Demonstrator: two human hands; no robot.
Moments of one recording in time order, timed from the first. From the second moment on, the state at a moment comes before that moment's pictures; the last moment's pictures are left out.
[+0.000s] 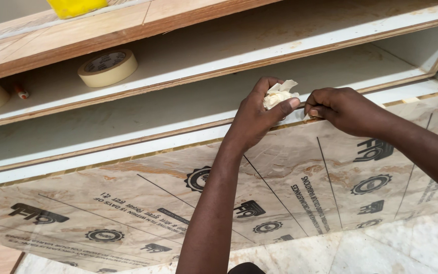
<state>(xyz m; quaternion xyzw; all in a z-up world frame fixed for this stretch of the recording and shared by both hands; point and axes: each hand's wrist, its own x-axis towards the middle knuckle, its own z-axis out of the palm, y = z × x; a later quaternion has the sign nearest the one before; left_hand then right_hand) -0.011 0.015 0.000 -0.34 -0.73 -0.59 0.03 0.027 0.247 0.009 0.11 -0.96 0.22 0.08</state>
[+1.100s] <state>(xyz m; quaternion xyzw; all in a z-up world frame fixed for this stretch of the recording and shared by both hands) -0.017 0.015 -0.005 -0.36 -0.69 -0.62 0.03 0.033 0.192 0.021 0.21 -0.85 0.34 0.34</state>
